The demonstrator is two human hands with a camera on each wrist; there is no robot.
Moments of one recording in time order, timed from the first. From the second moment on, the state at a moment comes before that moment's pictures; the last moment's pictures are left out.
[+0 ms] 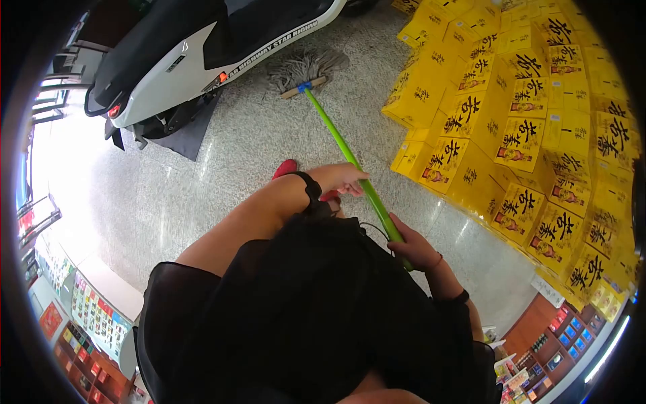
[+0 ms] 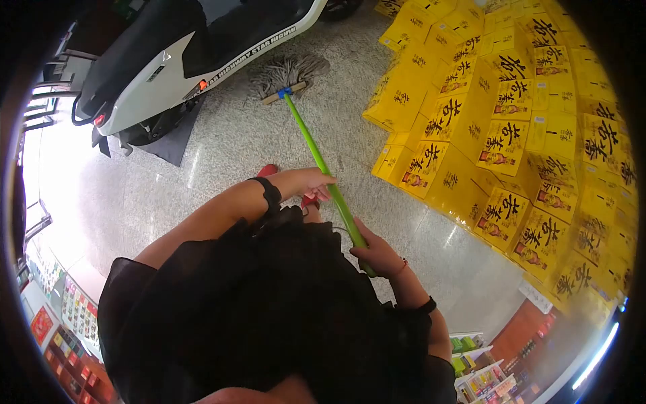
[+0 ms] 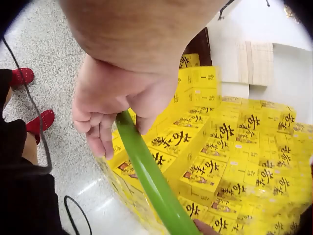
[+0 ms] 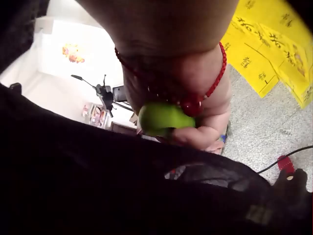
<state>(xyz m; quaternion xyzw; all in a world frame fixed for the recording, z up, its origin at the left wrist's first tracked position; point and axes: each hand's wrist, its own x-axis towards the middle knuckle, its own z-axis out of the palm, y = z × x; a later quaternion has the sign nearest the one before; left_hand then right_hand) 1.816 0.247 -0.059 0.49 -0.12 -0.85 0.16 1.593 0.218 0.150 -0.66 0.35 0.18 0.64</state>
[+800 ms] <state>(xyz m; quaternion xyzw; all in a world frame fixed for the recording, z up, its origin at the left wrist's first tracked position) 1.959 0.320 -0.059 0.69 -0.40 -0.59 0.12 1.761 0.350 0.110 -0.53 0.49 0.15 0.67</state>
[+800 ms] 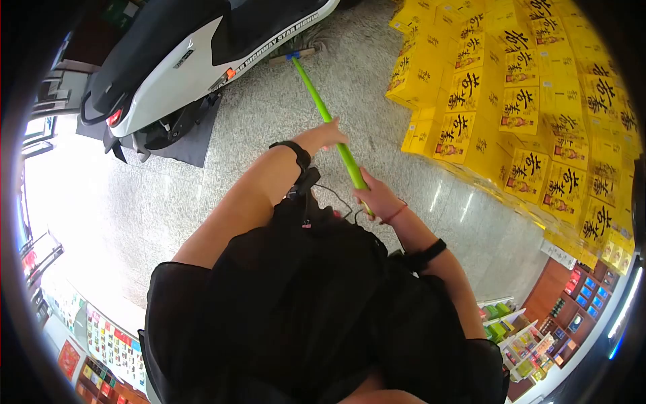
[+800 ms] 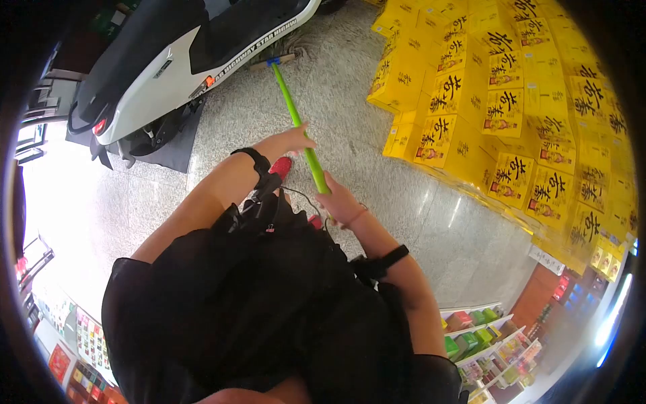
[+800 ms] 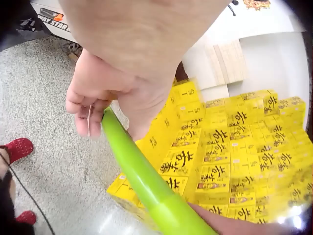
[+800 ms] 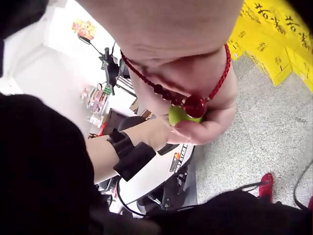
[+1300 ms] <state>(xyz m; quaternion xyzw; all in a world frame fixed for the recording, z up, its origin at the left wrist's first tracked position) 1.744 0.485 -0.023 0.49 -0.39 -0.78 0.00 1.502 0.499 0.212 -0.51 0.55 0.20 0.63</state>
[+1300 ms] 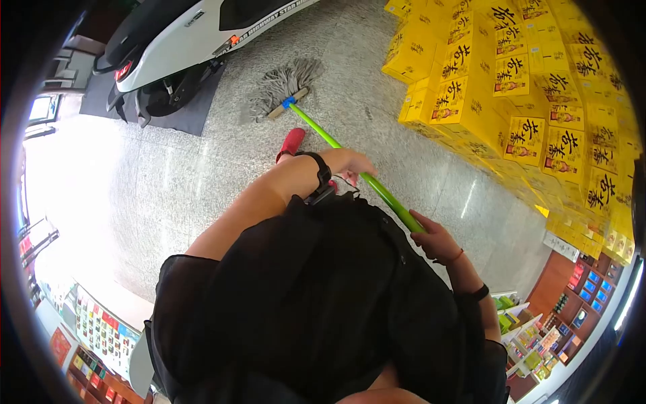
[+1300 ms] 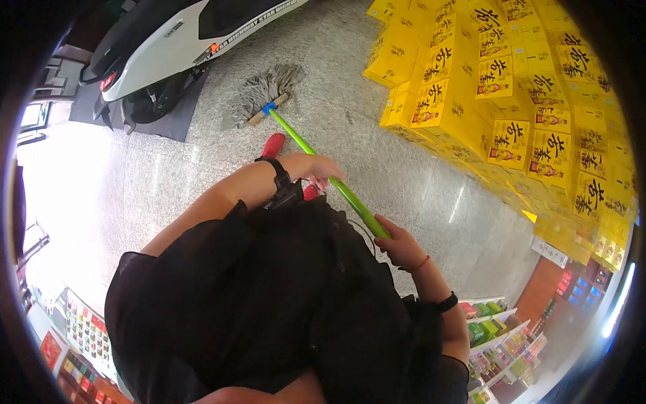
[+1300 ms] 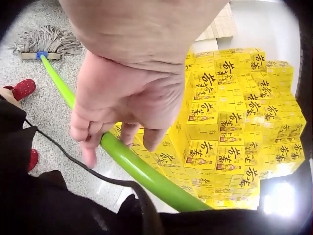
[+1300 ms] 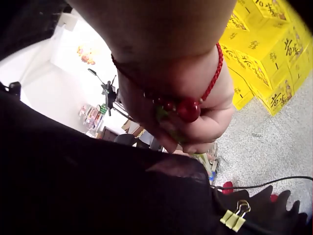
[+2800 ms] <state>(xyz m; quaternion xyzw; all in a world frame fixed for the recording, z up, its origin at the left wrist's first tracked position) 1.841 0.674 0.008 0.31 -0.48 -0.79 -0.24 1.665 0.849 0.218 -0.36 0.69 -0.02 0.63</state>
